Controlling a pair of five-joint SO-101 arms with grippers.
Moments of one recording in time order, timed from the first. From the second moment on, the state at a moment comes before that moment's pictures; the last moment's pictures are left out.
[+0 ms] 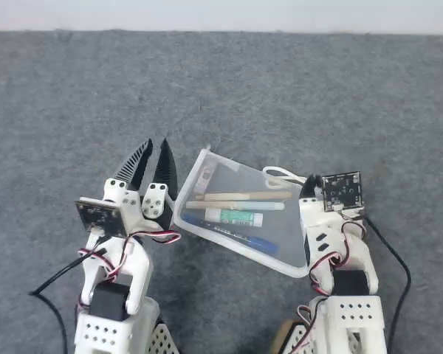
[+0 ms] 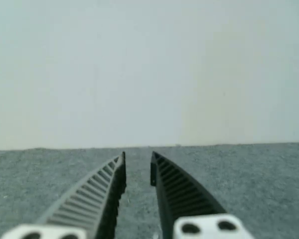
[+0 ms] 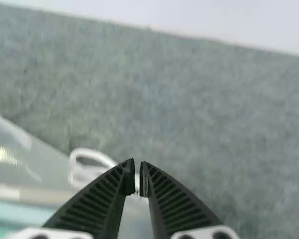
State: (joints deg) left arm 5.0 -103.2 92.3 24.8 10.0; right arm -4.0 -81.7 94.3 22.9 7.4
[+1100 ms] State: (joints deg) left arm 5.3 -103.2 97.3 48.5 4.8; right arm 0.8 -82.9 95.7 45.5 7.4
